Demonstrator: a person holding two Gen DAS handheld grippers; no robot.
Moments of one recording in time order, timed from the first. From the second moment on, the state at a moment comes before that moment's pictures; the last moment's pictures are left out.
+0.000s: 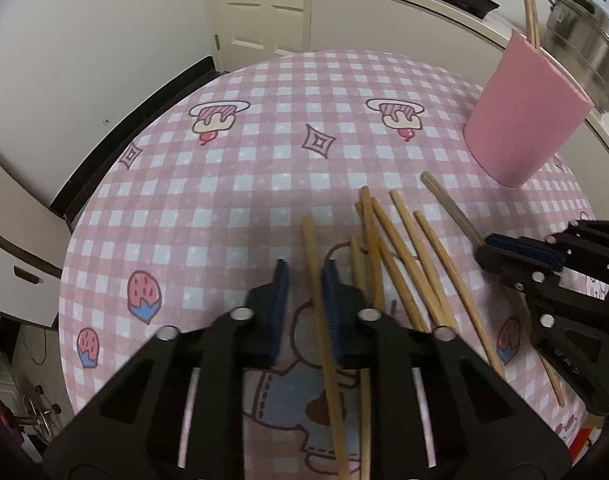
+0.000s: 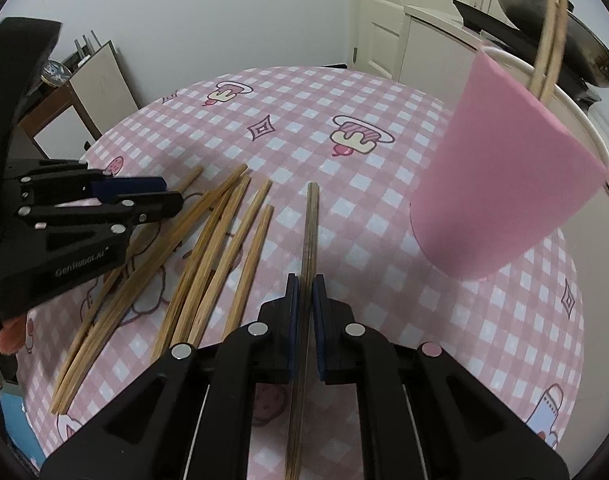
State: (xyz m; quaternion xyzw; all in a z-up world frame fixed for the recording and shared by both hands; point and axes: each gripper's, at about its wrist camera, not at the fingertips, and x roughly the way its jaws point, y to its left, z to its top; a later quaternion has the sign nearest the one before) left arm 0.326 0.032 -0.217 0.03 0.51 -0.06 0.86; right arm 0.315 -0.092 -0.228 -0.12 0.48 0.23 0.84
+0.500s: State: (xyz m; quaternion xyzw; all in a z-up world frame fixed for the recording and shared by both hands) left arm 0.299 0.038 -0.158 -0.01 0.46 -0.07 0.89; right arm 0.309 -0.094 -0.193 -0.10 0.45 0.24 0.86
